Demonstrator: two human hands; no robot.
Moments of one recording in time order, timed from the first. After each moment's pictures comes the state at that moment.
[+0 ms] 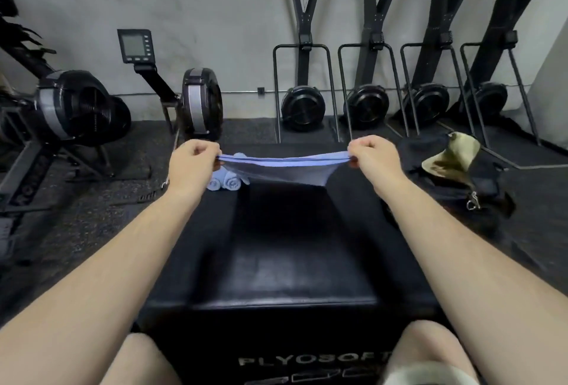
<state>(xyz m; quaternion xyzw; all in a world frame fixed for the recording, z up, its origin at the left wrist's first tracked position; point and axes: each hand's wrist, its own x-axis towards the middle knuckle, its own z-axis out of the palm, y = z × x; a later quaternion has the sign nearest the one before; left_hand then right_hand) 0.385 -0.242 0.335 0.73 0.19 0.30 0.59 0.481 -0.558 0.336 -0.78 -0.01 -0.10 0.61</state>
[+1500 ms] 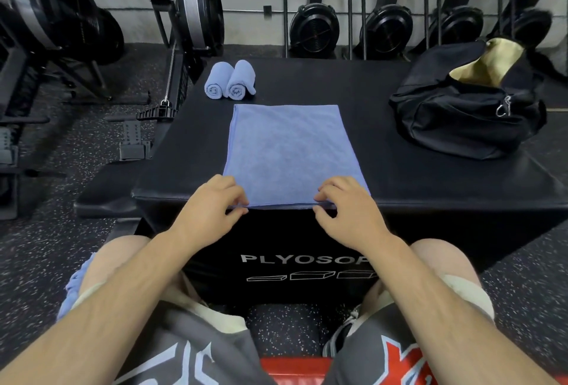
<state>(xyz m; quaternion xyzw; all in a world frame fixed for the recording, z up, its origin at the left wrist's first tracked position) 0.243 -0.268 0.132 0.96 -0.12 0.18 0.17 0.317 -0.561 0.125 -0.91 -0.31 -0.12 0.23</state>
